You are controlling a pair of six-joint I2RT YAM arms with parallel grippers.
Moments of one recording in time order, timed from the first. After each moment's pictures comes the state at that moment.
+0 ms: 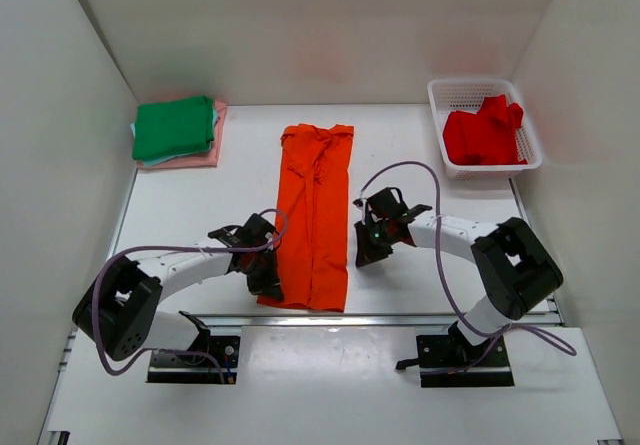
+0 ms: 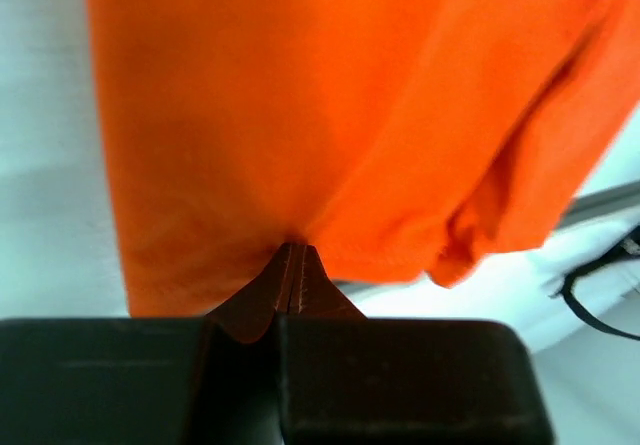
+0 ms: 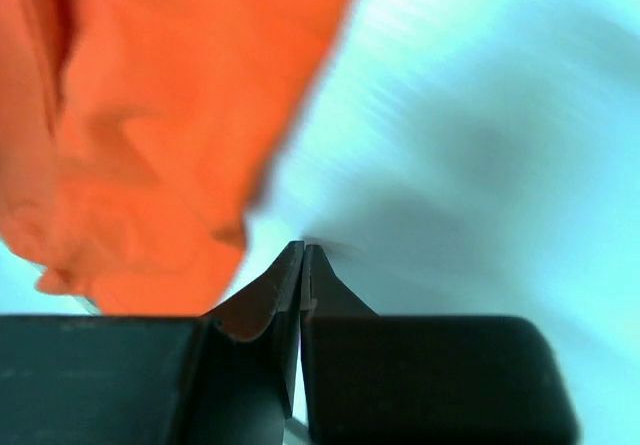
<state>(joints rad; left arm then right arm) -0.63 1.33 0.58 -0.52 0.28 -0.79 0.59 1.60 0.81 -0.30 -0.36 0.34</state>
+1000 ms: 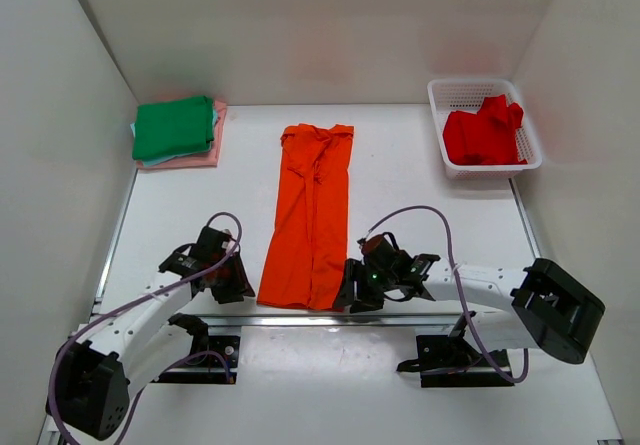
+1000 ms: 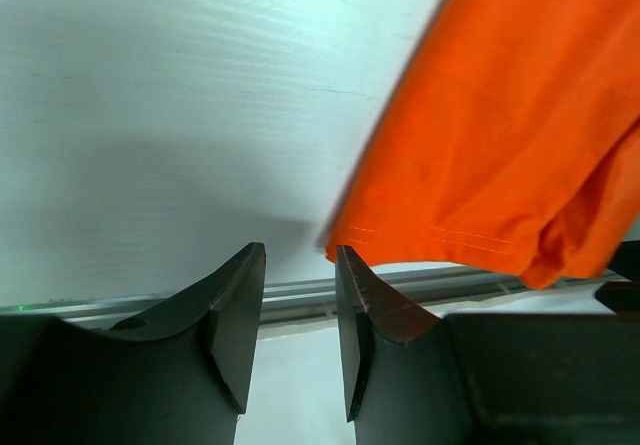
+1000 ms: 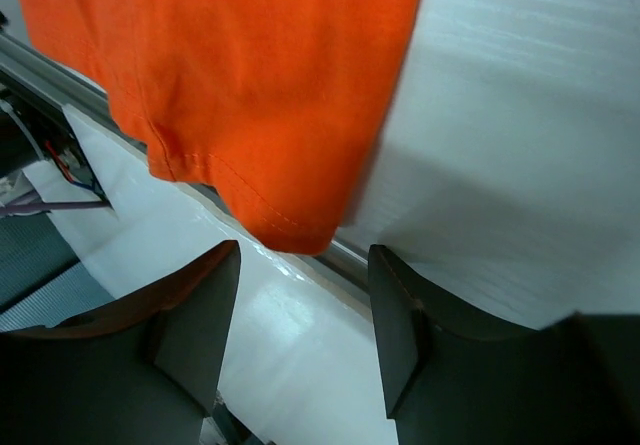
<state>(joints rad) -0.38 0.89 0.44 -0.73 0.15 -0.70 0.91 1.27 0.47 -0.13 -0.32 1.01</state>
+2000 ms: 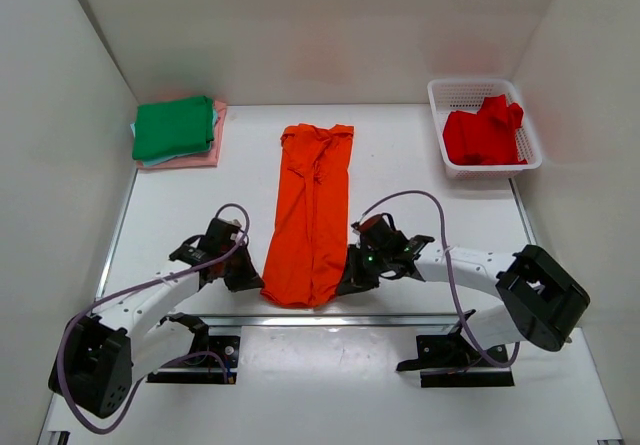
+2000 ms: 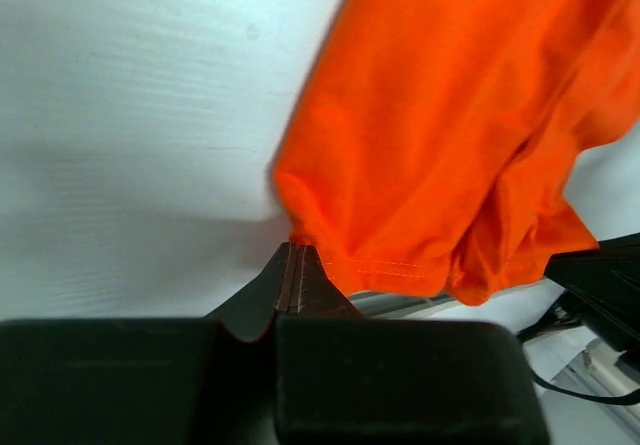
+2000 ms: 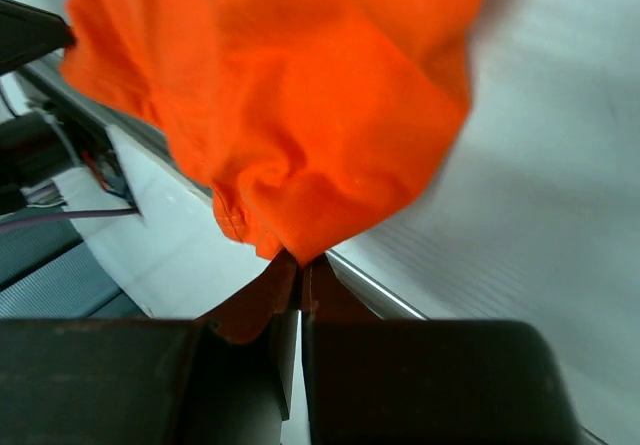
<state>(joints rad) -0.43 1.02 0.44 -0.53 0.22 -0.80 0.81 1.38 0.59 -0.17 -0.42 0.90</state>
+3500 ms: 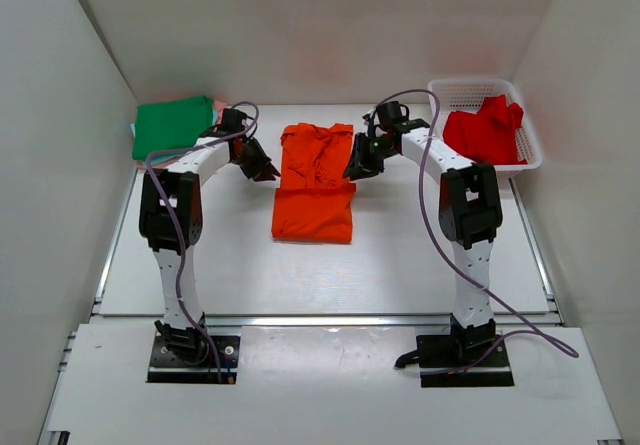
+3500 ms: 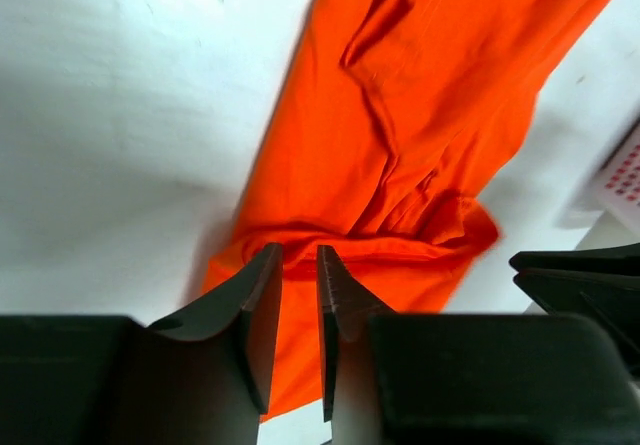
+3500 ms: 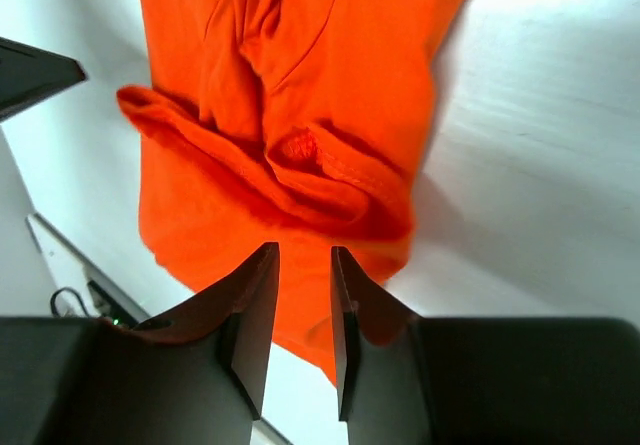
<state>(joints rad) -0.18 2.09 1.59 -0.56 0.34 -0.75 0.30 2.18 1.79 -0.65 -0.54 0.41</state>
